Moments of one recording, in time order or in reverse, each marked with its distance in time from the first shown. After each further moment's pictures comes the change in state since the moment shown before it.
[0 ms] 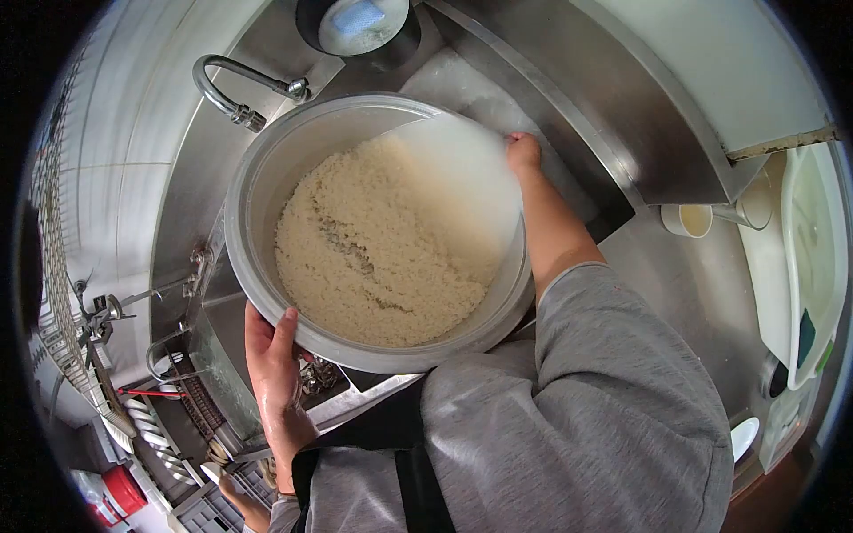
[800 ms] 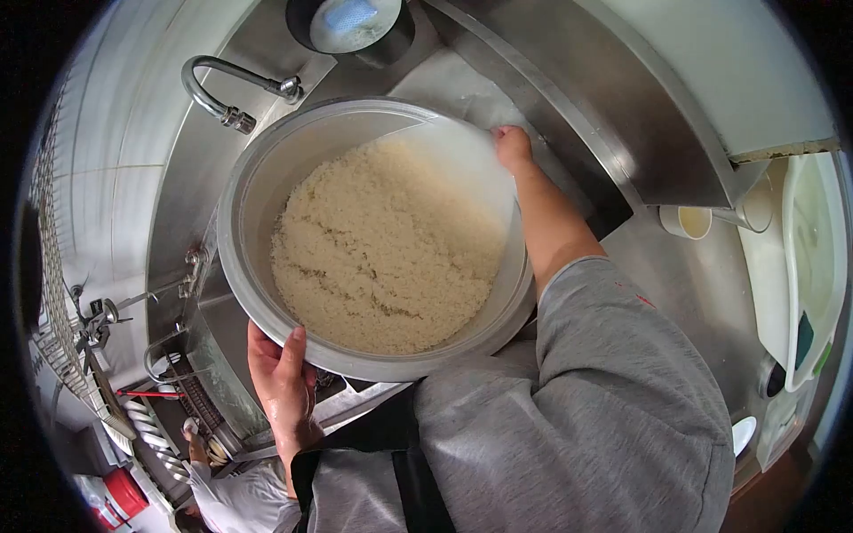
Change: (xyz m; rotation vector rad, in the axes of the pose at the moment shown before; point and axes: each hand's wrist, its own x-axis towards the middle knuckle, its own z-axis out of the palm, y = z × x) left_hand -0.016 0.001 0.013 -0.161 0.052 -0.018; right_hand -0.004 -0.023 -0.002 -0.133 -0.144 -0.169
